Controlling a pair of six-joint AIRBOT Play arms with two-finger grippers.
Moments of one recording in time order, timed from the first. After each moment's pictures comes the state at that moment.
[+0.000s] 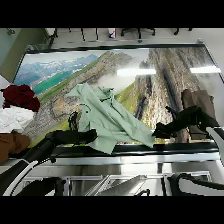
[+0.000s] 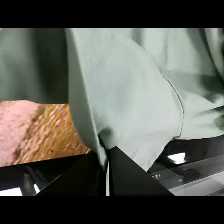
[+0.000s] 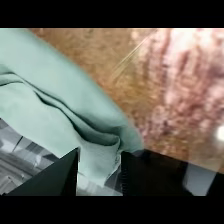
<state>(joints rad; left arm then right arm) -0.44 -1.07 0.51 -2.24 0.66 1.40 -0.17 -1.39 0.74 2.19 -1.29 -1.89</state>
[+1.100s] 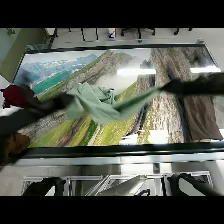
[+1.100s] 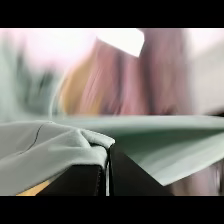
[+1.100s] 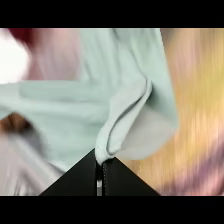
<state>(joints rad) -0.14 -0.73 1.03 -2.24 0.78 1.48 -0.25 -1.12 1.36 2.62 -1.35 -1.92</state>
